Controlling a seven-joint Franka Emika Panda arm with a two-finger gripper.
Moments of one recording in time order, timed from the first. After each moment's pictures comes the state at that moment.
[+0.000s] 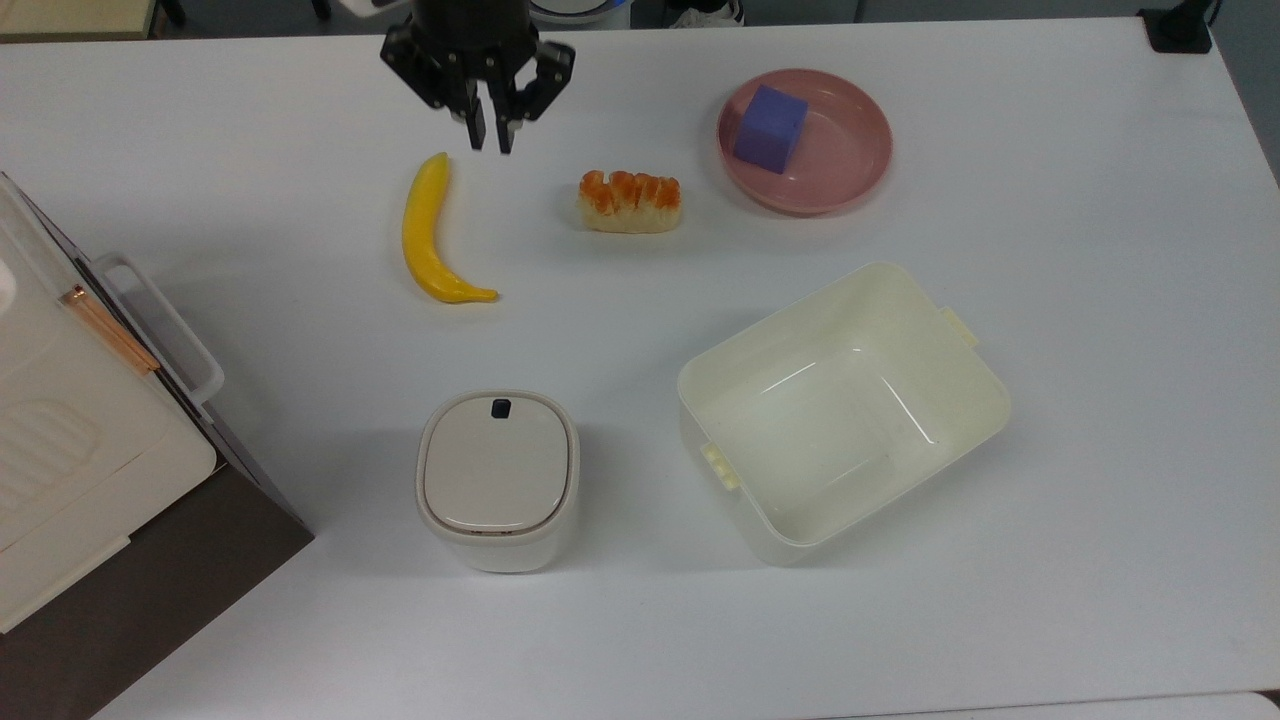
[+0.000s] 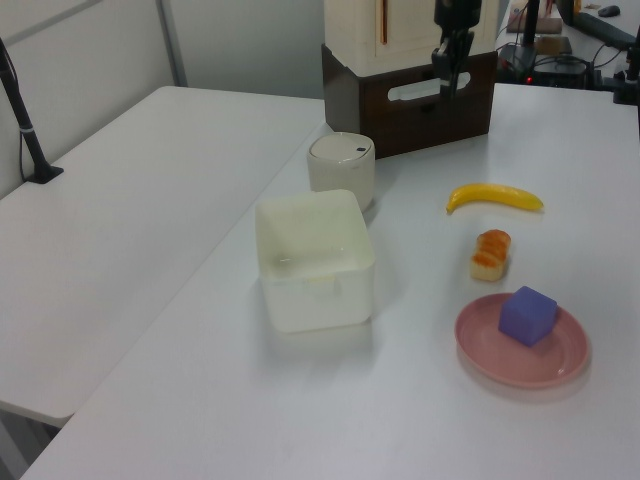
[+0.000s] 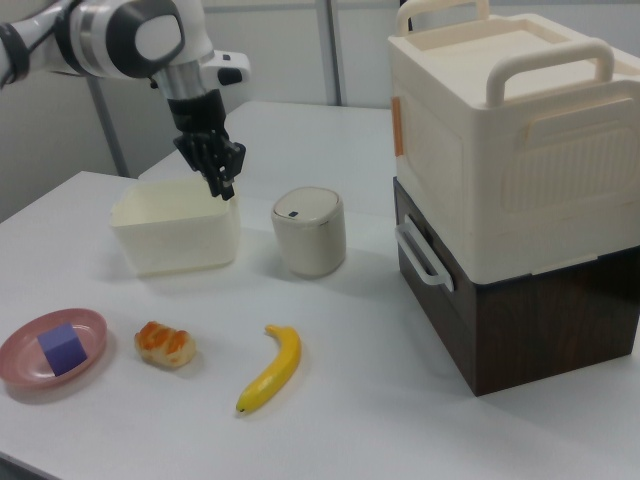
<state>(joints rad) 0.12 0.11 -0.15 -1.56 -0.01 1.72 0.10</state>
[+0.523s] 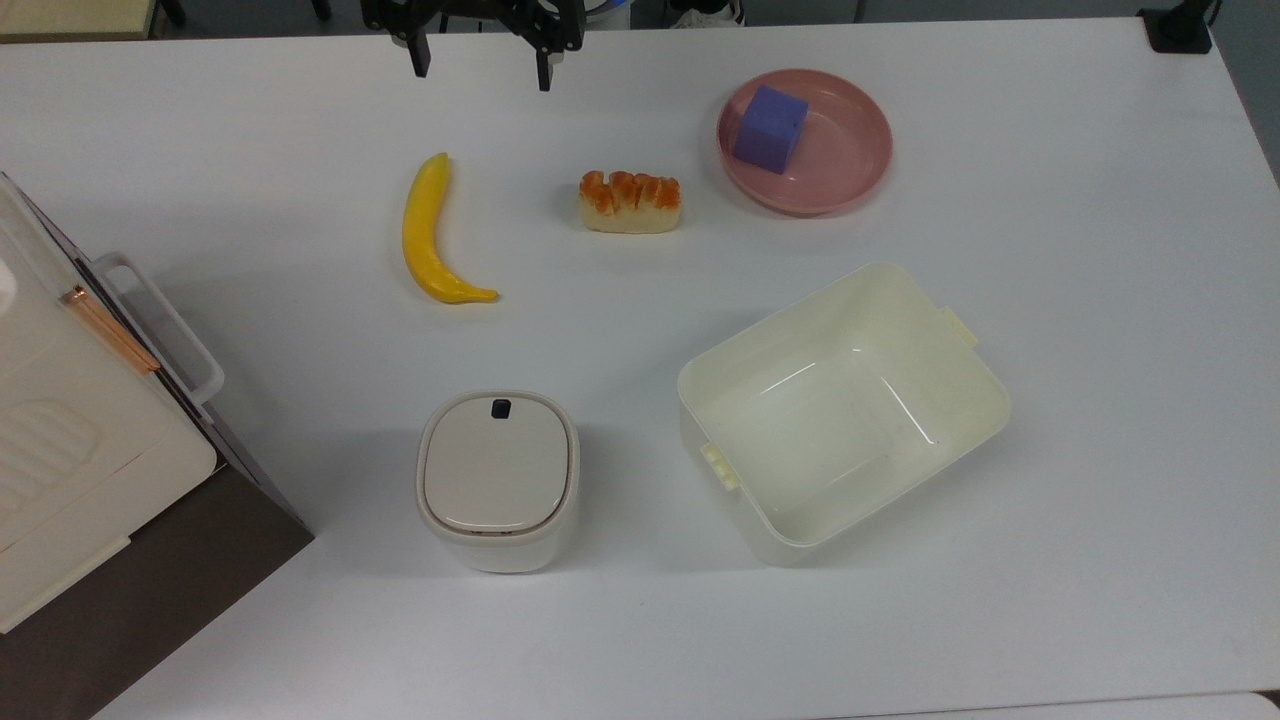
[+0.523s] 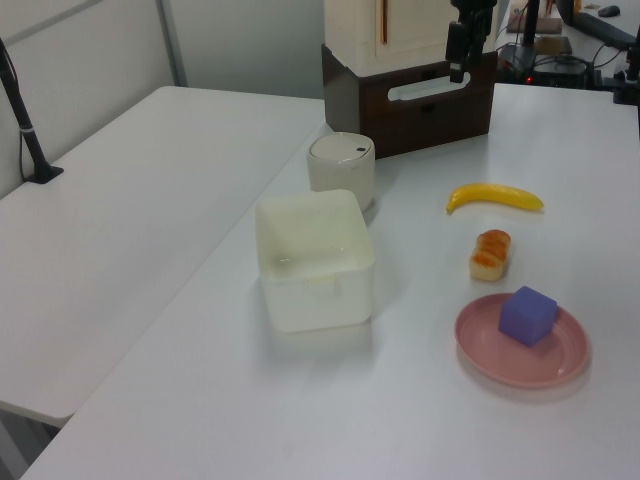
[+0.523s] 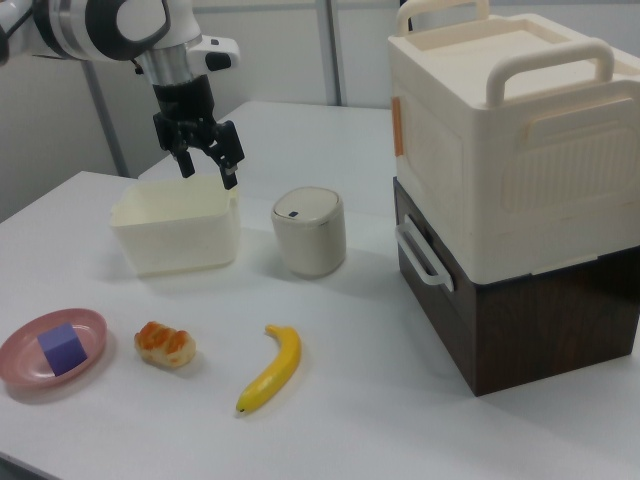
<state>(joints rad) 0.15 0.06 -0.18 -1.56 -0.01 1.66 0.08</state>
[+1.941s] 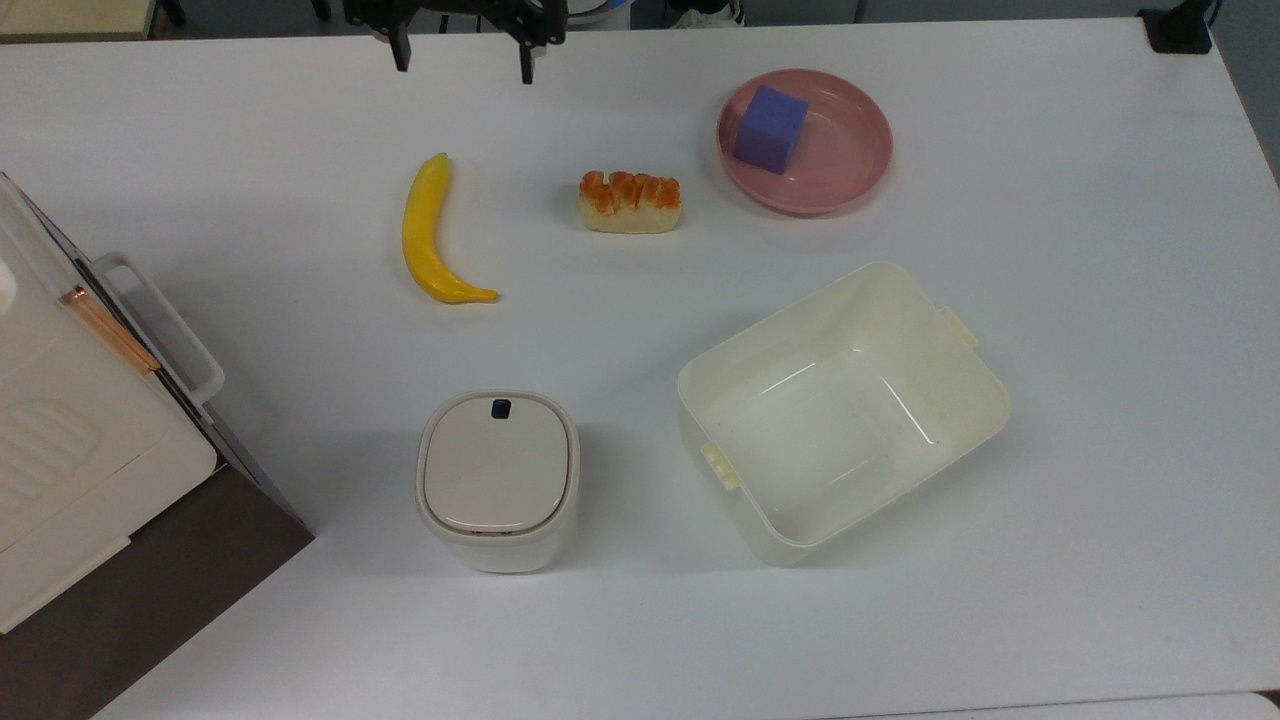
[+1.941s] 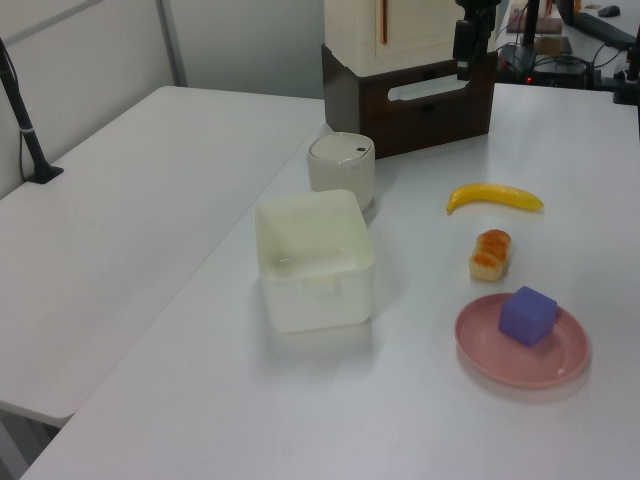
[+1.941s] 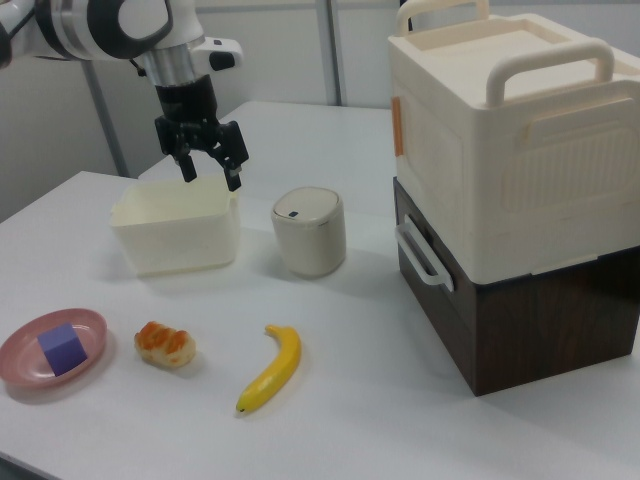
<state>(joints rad) -0.03 0.06 0.00 -1.55 -0.05 1.63 0.03</state>
